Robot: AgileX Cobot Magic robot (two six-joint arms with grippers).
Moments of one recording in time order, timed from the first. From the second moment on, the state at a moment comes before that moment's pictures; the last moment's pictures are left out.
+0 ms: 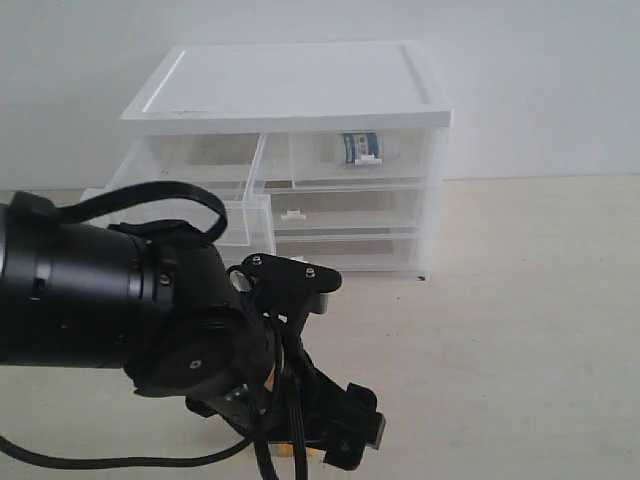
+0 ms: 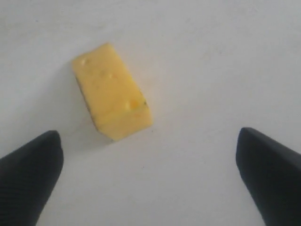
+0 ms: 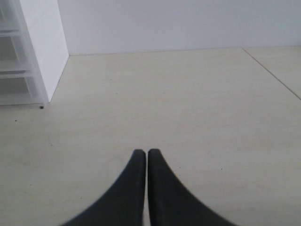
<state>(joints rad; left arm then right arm) -0.94 1.78 -0.99 0.29 0.51 -0.77 -0.07 0.01 0.00 0.01 0.33 0.00</state>
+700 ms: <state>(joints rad) -0.94 1.89 -0.99 0.74 0.45 -1.34 -0.07 0.01 0.00 0.01 0.33 0.00</state>
